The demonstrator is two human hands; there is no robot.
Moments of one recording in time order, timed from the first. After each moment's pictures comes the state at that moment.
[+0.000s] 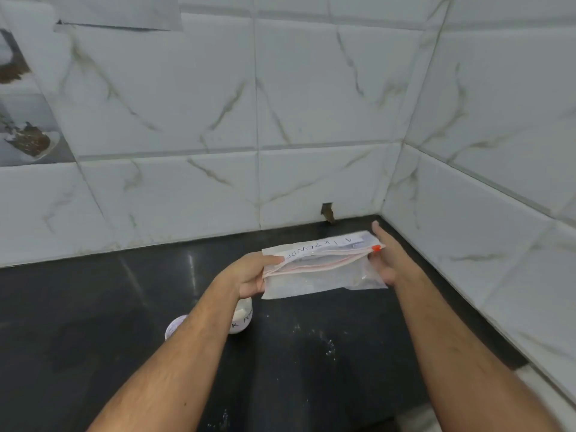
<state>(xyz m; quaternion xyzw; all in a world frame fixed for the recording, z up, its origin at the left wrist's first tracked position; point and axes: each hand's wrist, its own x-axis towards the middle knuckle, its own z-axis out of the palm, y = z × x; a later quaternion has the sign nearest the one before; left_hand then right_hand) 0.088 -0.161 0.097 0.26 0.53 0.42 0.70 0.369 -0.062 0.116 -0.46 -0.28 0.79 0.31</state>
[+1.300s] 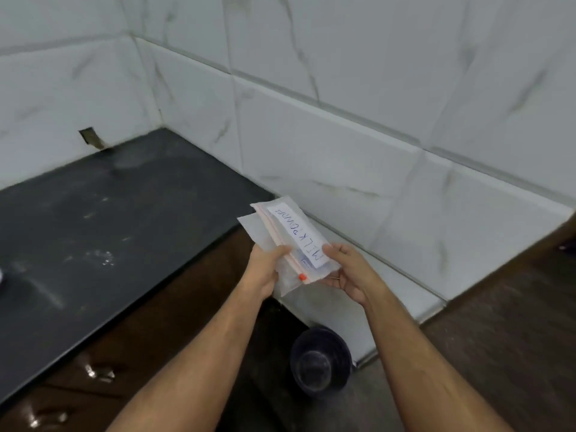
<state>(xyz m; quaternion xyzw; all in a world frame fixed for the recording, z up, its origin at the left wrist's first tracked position) 0.578 -0.291 0.008 0.33 0.41 0.42 0.74 0.766 -0.337 0.005 -0.55 -0.26 0.63 0.48</state>
